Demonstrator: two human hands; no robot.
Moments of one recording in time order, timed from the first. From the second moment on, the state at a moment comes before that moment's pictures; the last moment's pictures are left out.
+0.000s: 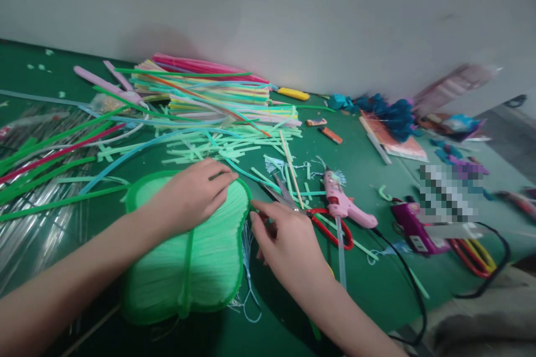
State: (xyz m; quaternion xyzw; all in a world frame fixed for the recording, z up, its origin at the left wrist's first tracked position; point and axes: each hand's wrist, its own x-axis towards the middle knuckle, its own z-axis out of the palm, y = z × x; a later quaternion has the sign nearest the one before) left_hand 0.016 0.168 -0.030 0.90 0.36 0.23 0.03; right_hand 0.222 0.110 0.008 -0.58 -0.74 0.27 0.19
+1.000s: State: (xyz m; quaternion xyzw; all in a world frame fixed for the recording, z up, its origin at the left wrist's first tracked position) left_hand 0.019 0.172 -0.030 0.93 0.33 0.17 0.05; right_hand 0.210 0.092 0.005 -0.62 -0.68 0.36 0.17
